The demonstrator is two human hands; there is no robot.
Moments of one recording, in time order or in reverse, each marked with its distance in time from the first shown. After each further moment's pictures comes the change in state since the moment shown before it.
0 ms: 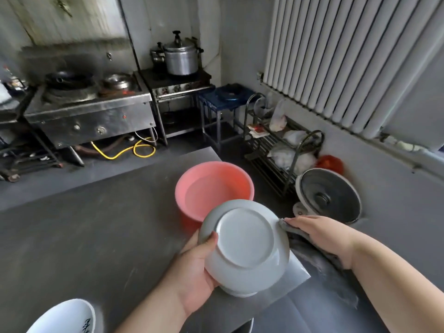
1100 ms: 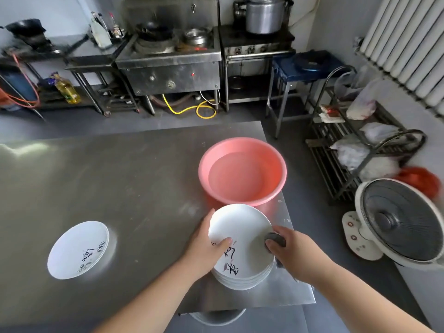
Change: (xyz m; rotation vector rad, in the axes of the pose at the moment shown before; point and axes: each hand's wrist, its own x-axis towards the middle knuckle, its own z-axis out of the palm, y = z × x) left_hand 0.107 -0.100 -0.035 0.968 0.586 0.154; right_hand 0.141 0.063 0.011 -0.627 -0.269 -0.384
